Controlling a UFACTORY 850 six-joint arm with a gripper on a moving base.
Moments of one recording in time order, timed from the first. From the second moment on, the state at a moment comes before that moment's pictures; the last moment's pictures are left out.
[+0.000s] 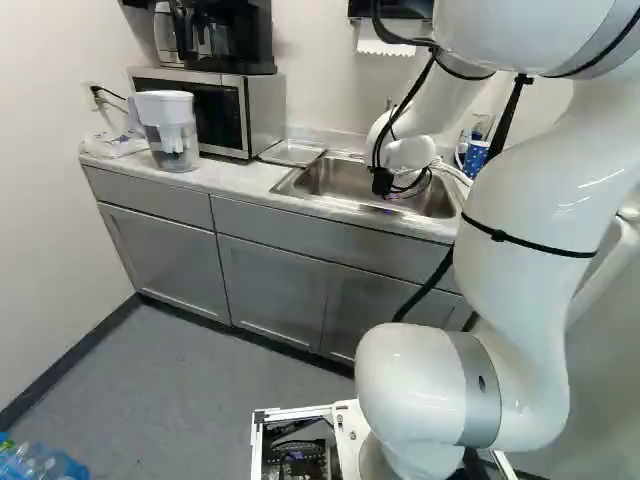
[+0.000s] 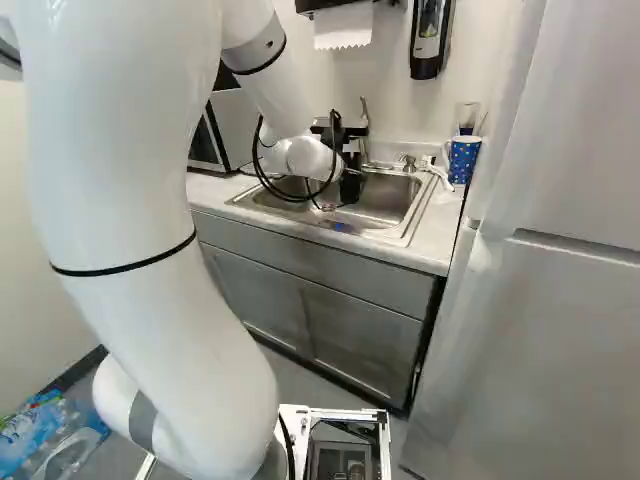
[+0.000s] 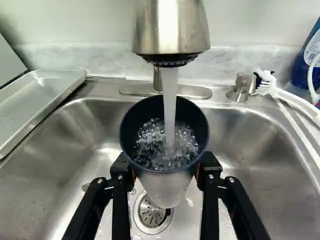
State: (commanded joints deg) arm -14.1 -9.9 -49.0 1.9 23.9 0.0
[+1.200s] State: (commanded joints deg) arm -8.2 -9.0 -48.0 1.9 23.9 0.0
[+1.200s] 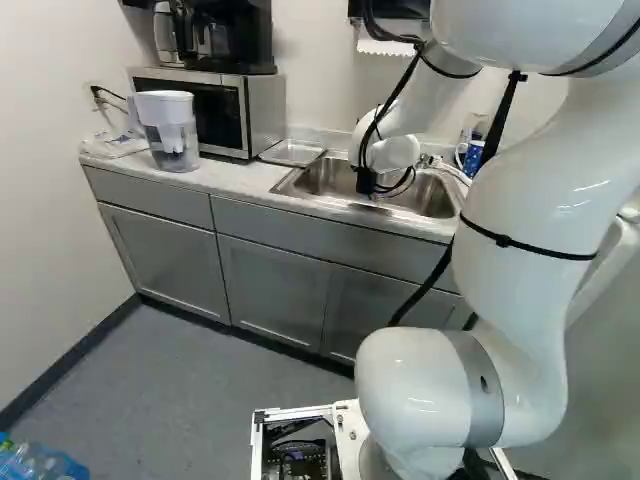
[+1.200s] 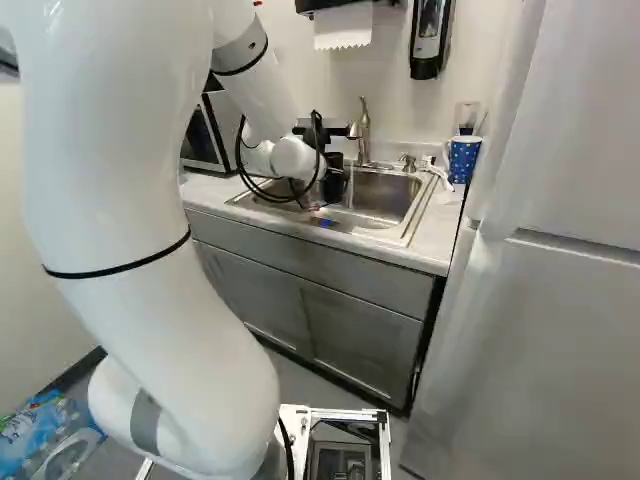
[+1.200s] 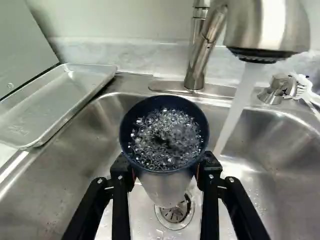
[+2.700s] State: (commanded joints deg) arm 1.5 -8.8 -55.3 1.9 22.9 0.0
